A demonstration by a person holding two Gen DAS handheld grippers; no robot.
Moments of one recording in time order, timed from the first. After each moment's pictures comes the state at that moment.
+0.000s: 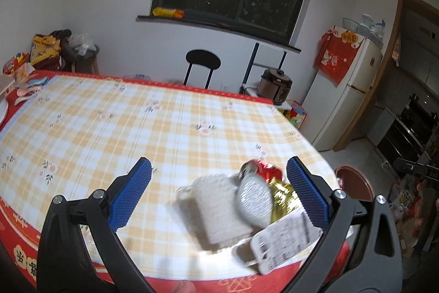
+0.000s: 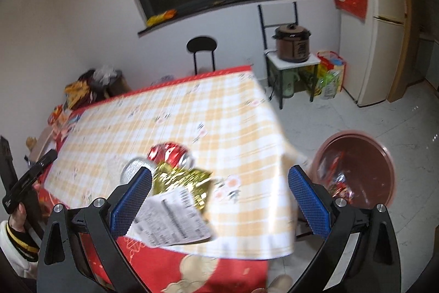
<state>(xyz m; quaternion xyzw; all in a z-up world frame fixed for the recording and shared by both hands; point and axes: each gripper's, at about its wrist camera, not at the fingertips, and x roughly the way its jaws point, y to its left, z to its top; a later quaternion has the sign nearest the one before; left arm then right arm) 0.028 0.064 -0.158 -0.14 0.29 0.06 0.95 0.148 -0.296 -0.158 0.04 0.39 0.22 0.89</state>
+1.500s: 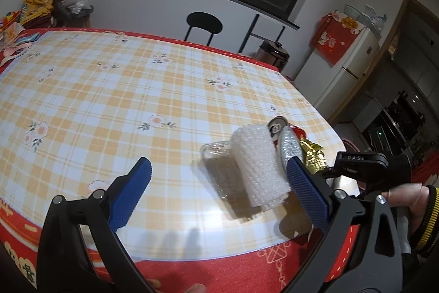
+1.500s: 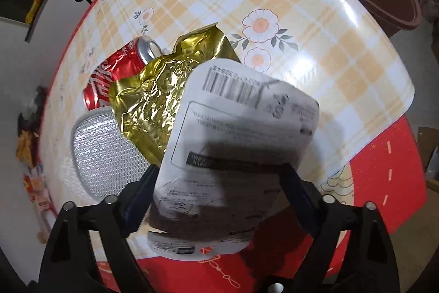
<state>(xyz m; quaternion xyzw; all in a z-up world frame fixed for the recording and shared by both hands) 0.021 0.117 -0.227 -0.18 0.35 0.01 0.92 0.161 -0.188 -0.322 0.25 0.65 -0.01 0.72</state>
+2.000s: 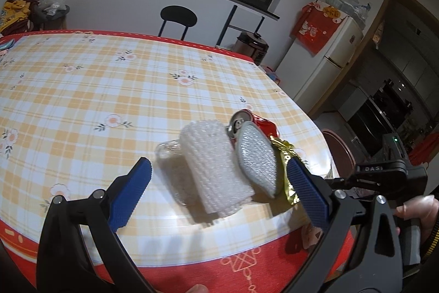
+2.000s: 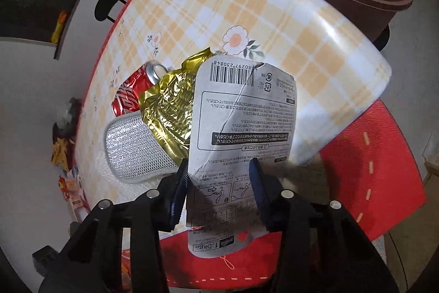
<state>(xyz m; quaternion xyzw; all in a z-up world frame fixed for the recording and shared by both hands) 0.047 0.068 -0.227 -0.18 0.36 -0.04 0.92 0.126 -0.253 -0.296 0.34 0.61 0.04 0.72</state>
